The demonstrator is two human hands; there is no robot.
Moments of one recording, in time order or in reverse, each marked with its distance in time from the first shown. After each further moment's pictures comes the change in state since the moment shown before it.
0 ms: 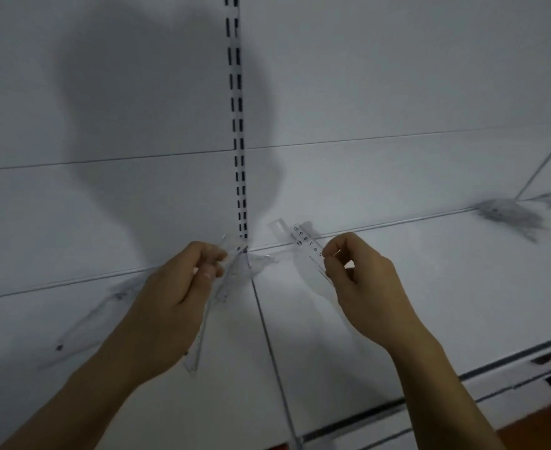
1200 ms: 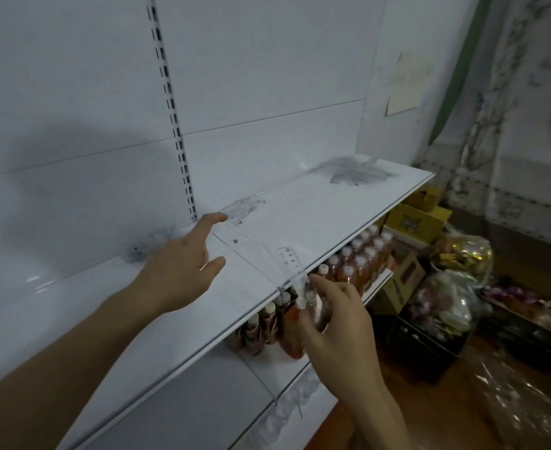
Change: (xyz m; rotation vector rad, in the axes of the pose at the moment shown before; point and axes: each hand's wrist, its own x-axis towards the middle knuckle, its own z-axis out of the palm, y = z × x) left_hand 0.182 0.293 0.558 0.376 -0.412 0.431; right_hand -0.113 0.335 -0.440 -0.181 0.459 0.378
